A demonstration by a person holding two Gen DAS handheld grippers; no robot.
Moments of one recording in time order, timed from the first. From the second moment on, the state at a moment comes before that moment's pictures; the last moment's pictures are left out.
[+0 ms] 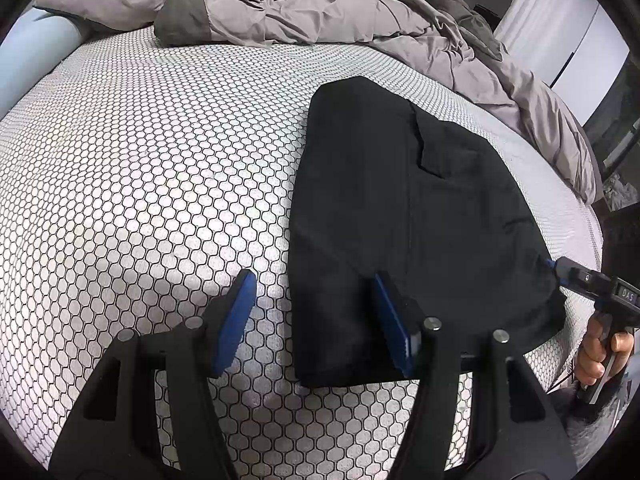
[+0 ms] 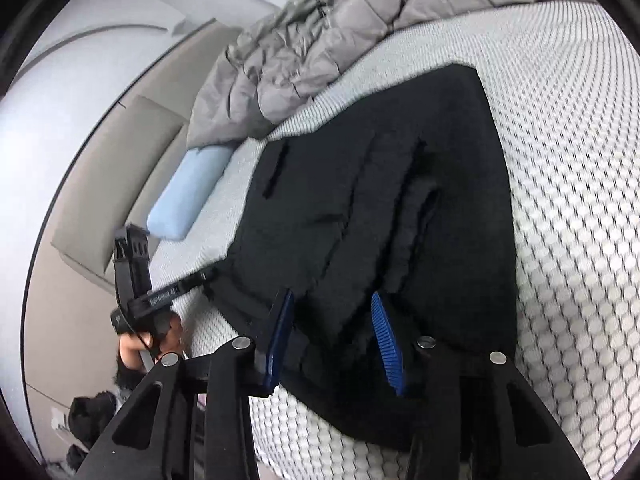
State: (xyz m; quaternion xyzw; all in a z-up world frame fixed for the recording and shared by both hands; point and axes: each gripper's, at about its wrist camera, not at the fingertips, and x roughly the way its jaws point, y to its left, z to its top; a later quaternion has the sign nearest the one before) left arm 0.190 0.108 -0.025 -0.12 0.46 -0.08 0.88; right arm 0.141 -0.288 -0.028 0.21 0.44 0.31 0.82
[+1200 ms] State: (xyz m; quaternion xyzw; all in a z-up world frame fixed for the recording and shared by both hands) left arm 0.147 0.084 0.008 -0.02 0.44 -0.18 0.88; right arm 0.131 -0.284 -0.027 0.21 0.43 0.33 0.81
